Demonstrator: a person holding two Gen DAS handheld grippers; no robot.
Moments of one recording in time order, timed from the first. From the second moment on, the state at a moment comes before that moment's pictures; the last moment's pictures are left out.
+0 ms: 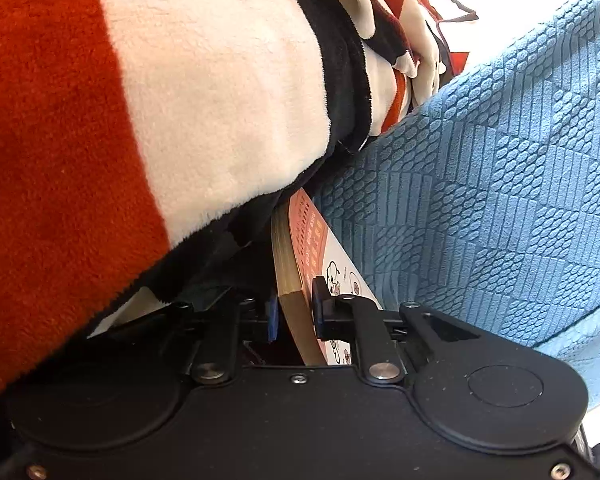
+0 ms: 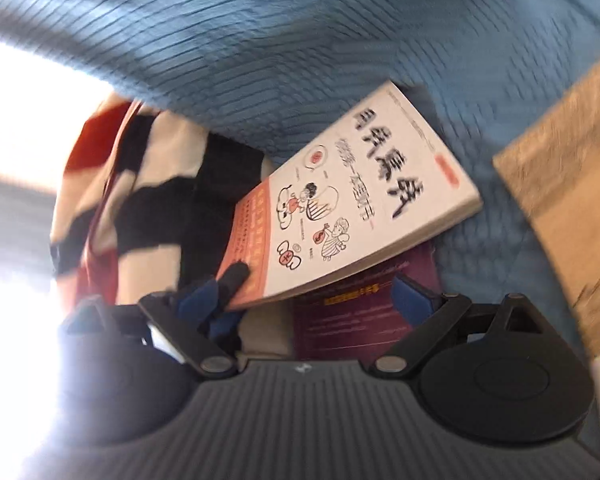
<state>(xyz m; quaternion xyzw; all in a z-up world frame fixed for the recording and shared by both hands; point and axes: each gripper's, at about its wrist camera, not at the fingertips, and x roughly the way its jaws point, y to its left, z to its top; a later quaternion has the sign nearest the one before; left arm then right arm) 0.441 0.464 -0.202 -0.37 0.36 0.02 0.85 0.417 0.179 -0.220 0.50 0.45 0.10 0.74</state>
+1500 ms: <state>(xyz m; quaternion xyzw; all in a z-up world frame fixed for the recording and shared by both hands) 0.447 0.466 -0.224 -0.45 0.41 -0.05 0.79 0.439 0.158 -0.218 0.56 0.44 0.06 0.70</state>
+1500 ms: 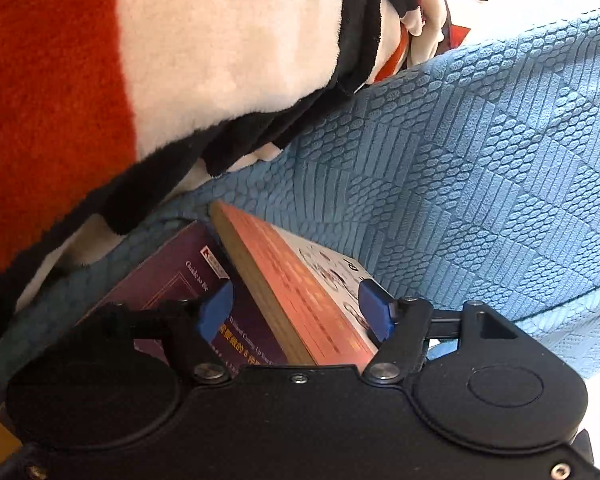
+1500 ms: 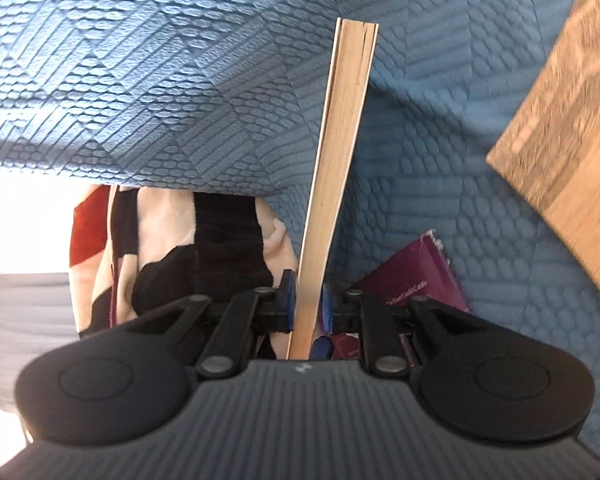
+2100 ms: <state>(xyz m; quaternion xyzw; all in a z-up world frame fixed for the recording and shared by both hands) 0.456 0.437 -0.236 -0.43 0.44 -0.09 0.78 0.426 0.118 -0.209 0.53 0.44 0.04 0.72</state>
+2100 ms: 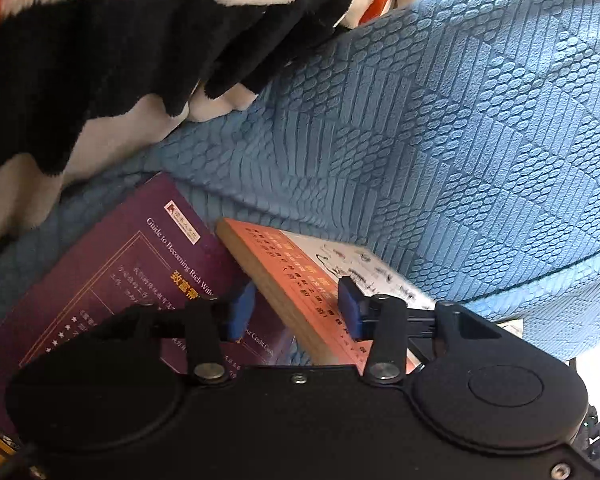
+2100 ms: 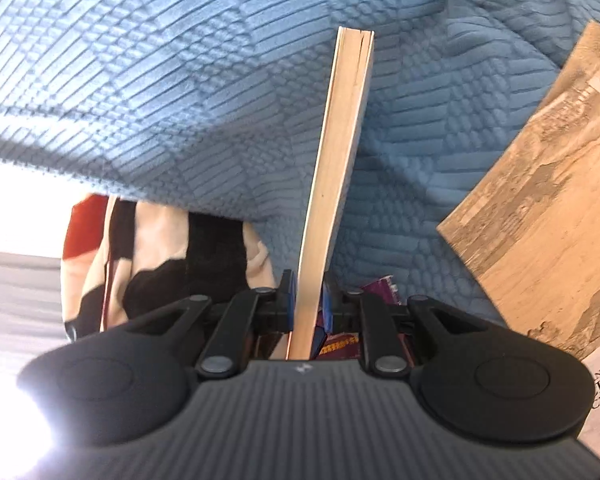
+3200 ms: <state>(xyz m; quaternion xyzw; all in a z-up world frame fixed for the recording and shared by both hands) 0.480 0.427 -0.268 -0.61 0.45 -0.16 0.63 0.416 0.106 -0.188 0.53 0.44 0.08 0.72</state>
